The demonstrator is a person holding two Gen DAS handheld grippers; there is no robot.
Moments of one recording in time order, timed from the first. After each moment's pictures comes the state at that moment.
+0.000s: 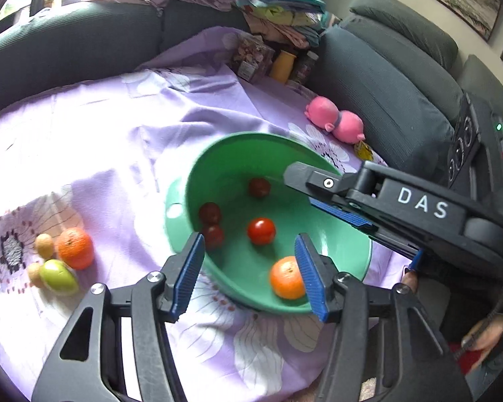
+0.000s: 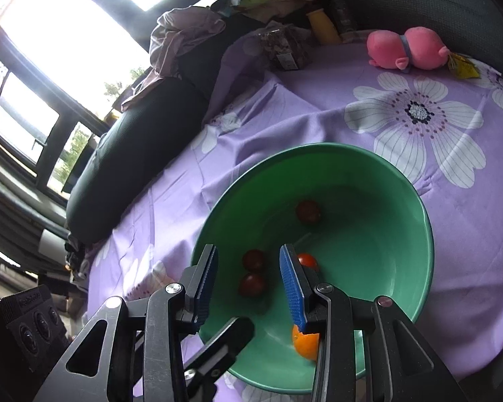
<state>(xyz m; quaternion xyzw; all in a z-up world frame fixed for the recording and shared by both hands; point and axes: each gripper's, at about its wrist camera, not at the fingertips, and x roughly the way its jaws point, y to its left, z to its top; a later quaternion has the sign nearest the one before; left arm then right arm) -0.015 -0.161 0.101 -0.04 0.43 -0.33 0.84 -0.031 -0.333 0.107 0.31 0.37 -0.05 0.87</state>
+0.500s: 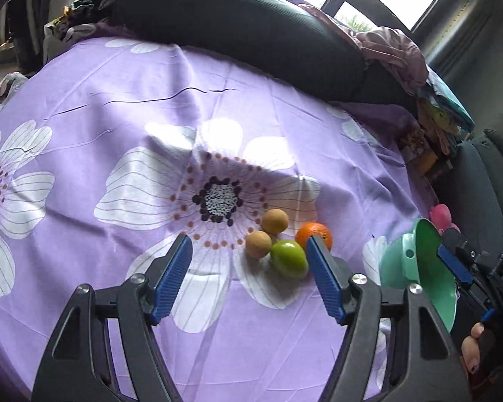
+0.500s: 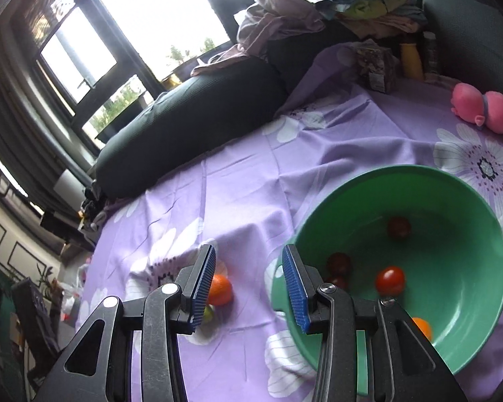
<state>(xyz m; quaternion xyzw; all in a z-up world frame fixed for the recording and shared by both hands) 0.000 0.027 0.068 -0.19 0.44 -0.05 0.88 0.000 -0.232 0.115 0.20 0.38 0.07 0.90</state>
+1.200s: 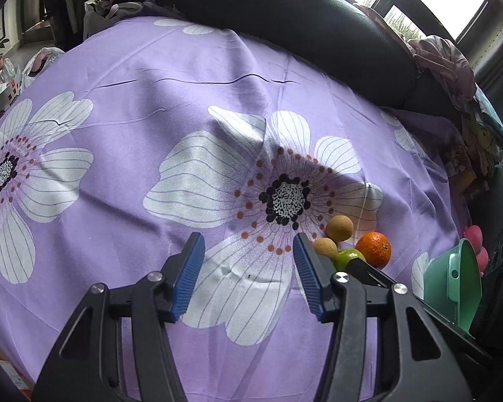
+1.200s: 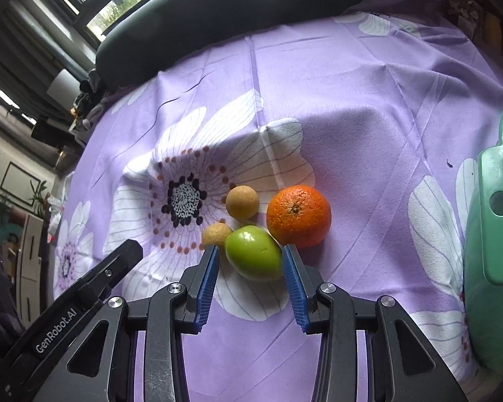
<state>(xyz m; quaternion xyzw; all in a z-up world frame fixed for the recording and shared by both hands) 0.009 0.058 0.048 -0.20 0.47 0.02 0.86 0.050 -0.132 0.034 0.12 0.53 0.11 0.83</state>
